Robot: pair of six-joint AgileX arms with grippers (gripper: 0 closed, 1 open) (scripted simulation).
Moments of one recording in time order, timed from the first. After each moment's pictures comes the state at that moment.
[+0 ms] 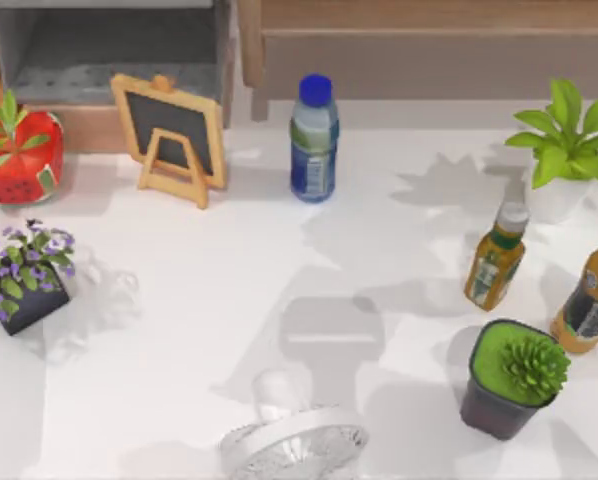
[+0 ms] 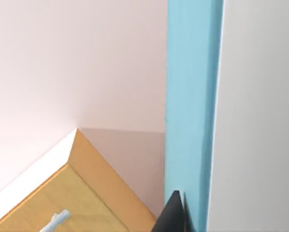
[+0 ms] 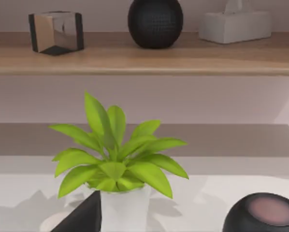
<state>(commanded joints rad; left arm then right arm) 0.23 1.50 1.08 0.60 0.60 0.61 0.00 0.00 0.00 0.00 0.00 0.00</state>
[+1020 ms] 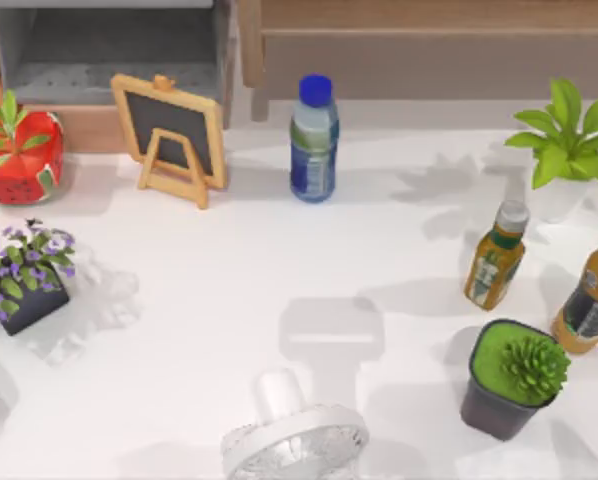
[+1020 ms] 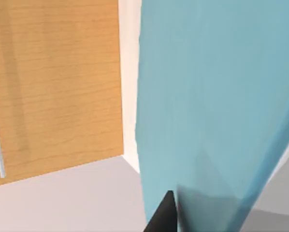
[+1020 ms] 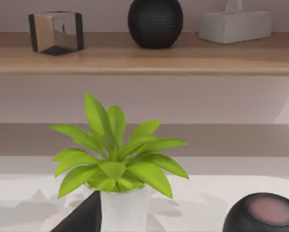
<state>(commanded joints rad) 0.80 1.66 0.44 0.54 0.72 2.06 0.00 0.00 0.00 0.00 0.00 0.00</state>
